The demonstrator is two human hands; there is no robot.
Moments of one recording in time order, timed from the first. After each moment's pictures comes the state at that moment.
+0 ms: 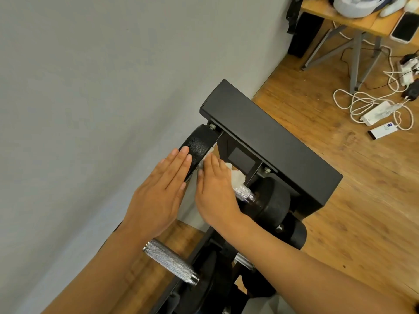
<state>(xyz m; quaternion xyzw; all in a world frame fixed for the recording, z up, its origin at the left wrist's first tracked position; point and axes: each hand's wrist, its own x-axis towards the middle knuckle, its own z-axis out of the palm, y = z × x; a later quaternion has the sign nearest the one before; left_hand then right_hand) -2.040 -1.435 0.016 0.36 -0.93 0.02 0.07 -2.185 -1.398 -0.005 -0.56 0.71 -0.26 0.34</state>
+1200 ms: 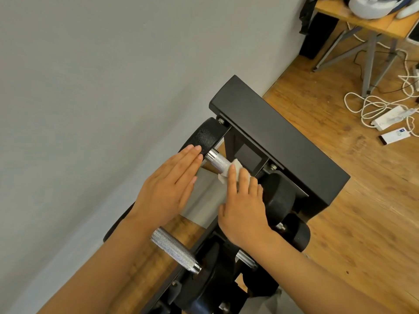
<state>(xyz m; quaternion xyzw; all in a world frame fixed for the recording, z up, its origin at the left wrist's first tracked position) -2.040 -1.427 0.018 0.33 -0.93 0.04 0.13 -2.204 -1.341 -0.013 -0.60 0.76 -0.03 0.26</state>
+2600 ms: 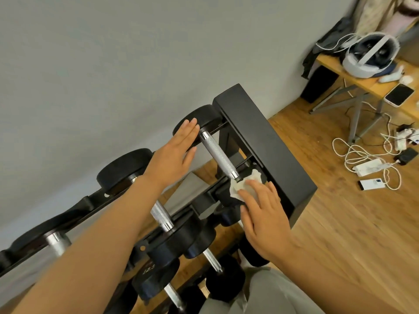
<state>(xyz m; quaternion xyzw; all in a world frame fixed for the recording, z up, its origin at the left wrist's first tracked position) -2.067 -1.391 0.003 0.48 -0.85 -0.11 0.19 -2.306 -1.245 -0.020 -0.76 0.61 -0.19 0.12</state>
